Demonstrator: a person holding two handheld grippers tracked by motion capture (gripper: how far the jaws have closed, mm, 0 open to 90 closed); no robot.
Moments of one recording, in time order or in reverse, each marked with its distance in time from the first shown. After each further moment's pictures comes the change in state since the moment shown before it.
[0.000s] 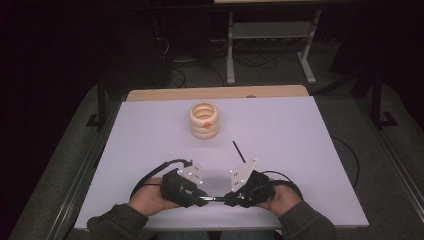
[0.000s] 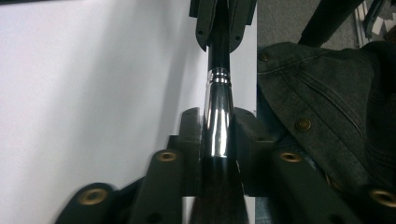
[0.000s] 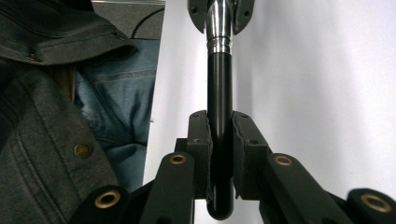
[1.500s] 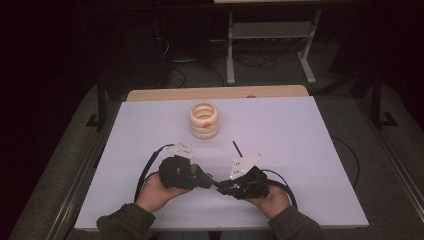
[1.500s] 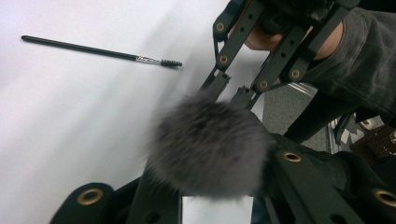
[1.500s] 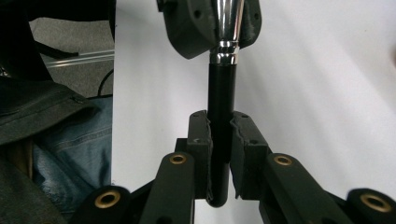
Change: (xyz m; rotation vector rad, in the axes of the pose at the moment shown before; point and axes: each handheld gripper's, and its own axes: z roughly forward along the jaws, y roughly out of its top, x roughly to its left) left arm 0.024 -0.001 -0.013 -0.324 -0.004 -0.274; right arm -0.006 0.000 0.005 -0.165 -0.150 0.191
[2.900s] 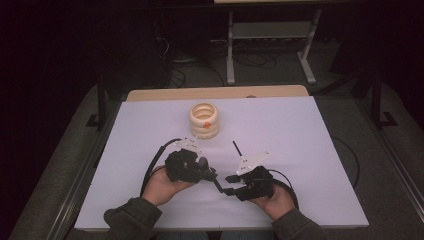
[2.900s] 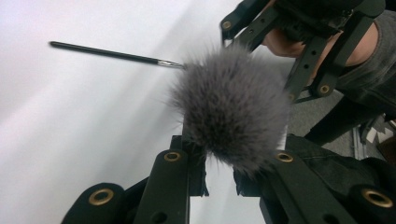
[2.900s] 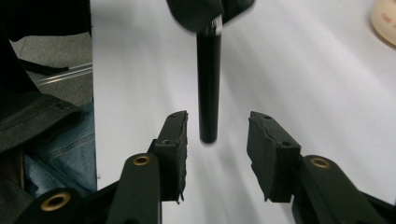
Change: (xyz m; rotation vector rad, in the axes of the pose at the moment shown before) left arm 0.006 0.018 0.006 0.050 0.100 -0.006; right arm -0.009 -0.018 -0.007 -0.009 -0.040 0.135
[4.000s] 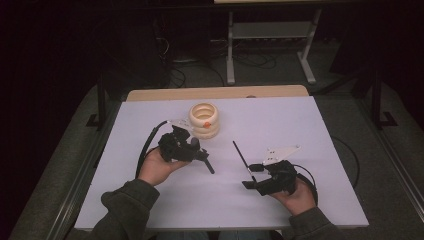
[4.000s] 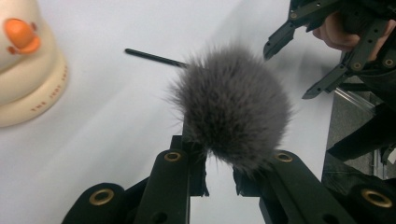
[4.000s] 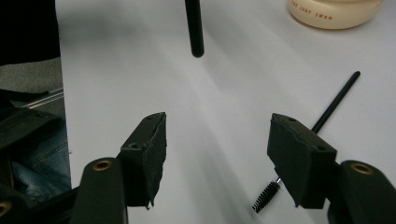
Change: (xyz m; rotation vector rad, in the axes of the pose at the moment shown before) left arm 0.041 0.020 -0.019 0.001 0.075 -0.086; right arm -0.026 -0.029 -0.042 -0.061 -0.075 0.118
